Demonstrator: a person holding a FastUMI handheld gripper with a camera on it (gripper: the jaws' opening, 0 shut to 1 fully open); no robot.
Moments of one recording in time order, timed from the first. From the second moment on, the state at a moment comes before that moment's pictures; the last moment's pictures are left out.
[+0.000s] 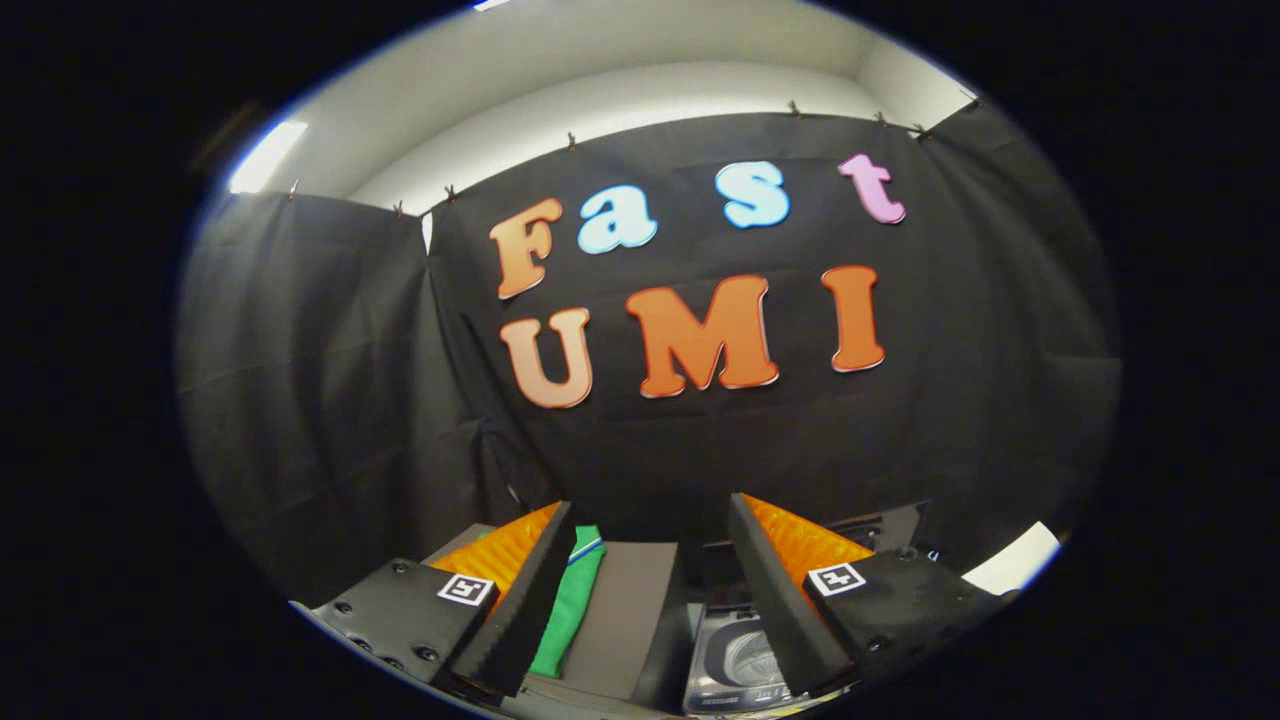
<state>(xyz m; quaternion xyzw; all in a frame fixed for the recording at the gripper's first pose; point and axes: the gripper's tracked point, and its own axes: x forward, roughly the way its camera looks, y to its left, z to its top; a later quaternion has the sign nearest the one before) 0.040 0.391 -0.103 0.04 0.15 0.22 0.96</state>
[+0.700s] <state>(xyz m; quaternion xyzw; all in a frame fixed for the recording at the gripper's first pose) 0.015 0.580 -0.296 0.03 0.38 0.28 0.88</state>
